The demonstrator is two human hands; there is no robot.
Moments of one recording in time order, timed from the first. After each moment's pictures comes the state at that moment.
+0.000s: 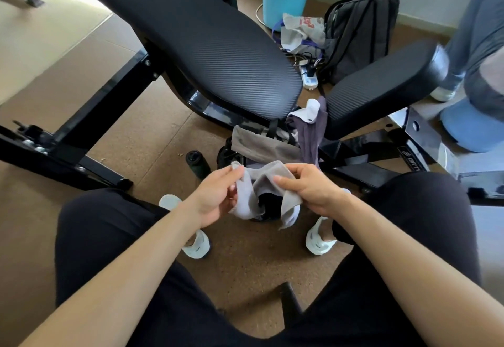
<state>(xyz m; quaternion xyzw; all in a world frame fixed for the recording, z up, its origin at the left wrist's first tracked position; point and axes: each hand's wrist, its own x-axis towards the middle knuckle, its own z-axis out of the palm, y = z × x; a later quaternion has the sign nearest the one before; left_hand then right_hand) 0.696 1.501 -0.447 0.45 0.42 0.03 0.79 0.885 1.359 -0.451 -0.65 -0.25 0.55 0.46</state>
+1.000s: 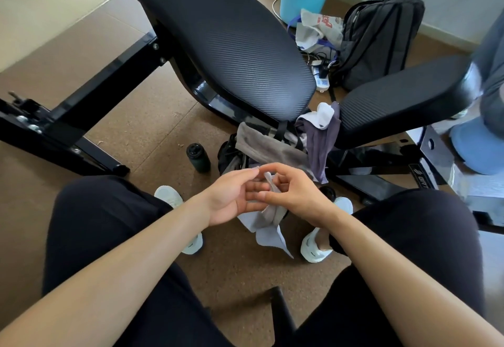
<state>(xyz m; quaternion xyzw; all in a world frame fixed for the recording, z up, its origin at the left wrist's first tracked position) 0.717 1.502 -0.454 0.36 0.33 -0.02 0.87 0.868 1.385 -0.443 -0.65 -0.43 0.48 0.40</state>
